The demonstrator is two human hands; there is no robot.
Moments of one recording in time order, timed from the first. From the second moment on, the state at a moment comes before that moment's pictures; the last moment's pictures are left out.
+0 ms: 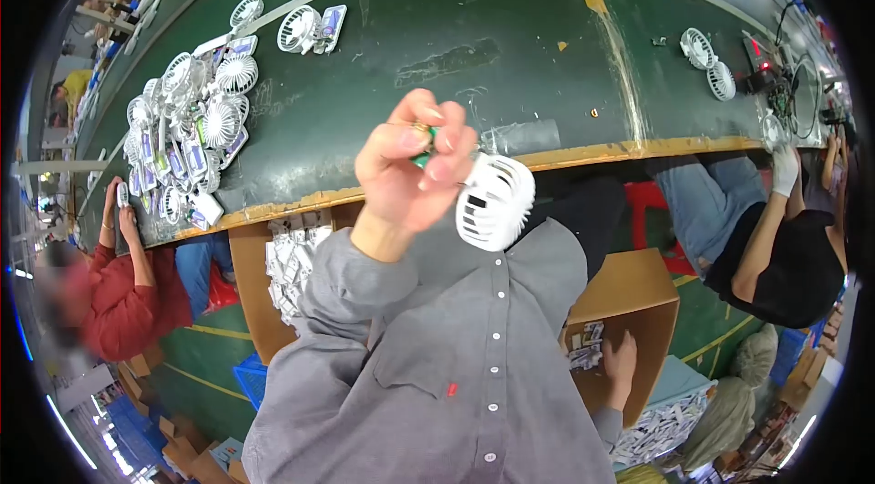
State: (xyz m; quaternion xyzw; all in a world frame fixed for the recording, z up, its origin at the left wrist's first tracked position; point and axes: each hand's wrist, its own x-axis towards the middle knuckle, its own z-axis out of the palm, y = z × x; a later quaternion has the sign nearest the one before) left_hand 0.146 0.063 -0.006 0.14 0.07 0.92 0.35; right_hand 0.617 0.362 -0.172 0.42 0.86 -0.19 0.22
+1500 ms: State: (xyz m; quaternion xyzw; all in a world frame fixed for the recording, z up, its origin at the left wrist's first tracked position) left_hand 0.041 0.048 0.054 0.42 0.79 0.41 -0.19; right_hand 0.164 0.274 -0.019 -0.10 0.86 -0.45 -0.24
